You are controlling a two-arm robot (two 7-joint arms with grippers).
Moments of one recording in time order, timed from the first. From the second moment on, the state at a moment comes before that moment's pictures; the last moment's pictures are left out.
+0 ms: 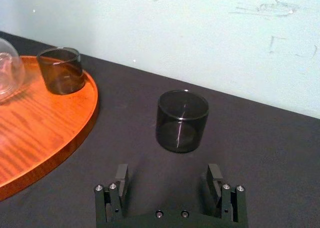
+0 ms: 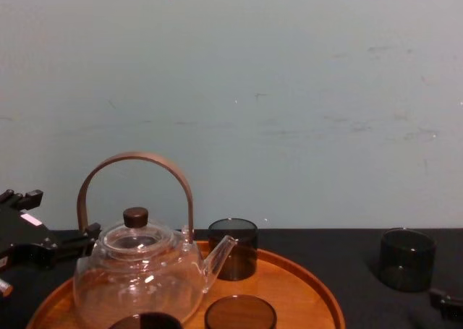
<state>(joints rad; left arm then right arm) -0.20 0.60 0.45 -1.41 -0.25 -0.12 0.03 0.12 0.39 -0.19 -1.35 0.23 0.05 0.31</state>
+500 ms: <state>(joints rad) -0.20 0.60 0.45 -1.41 -0.25 -0.12 0.03 0.23 0.36 -0.21 -1.23 0.23 0.08 0.33</state>
